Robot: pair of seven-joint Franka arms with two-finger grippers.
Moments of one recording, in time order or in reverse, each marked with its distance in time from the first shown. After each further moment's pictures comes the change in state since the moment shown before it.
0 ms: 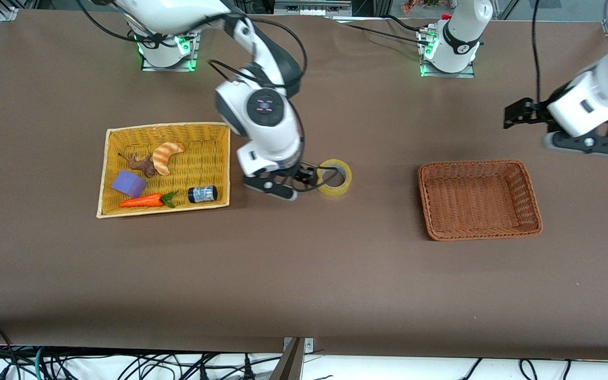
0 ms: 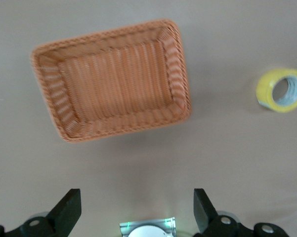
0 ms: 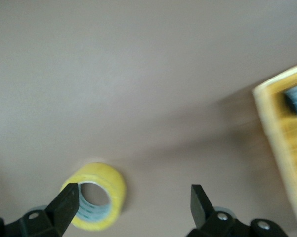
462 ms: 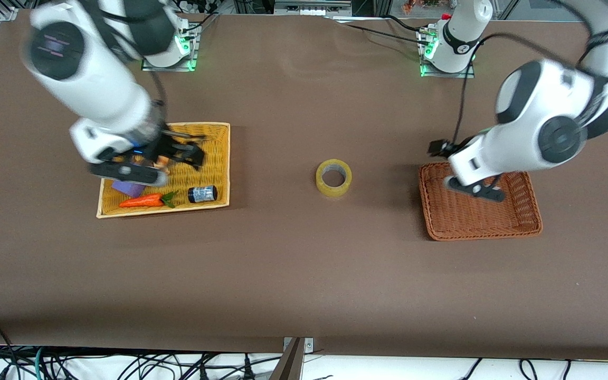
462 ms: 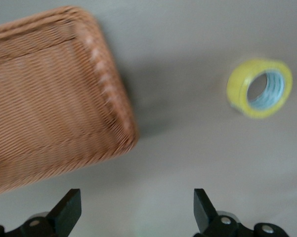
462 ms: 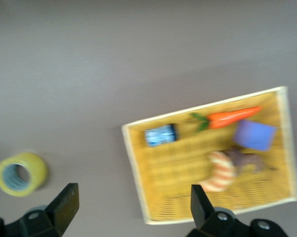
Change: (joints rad) left arm -0.024 0.277 -0.155 -0.059 -0.055 0.272 -0.101; right arm -0.289 -0.352 -0.040 -0.113 0.027 -0.282 -0.509
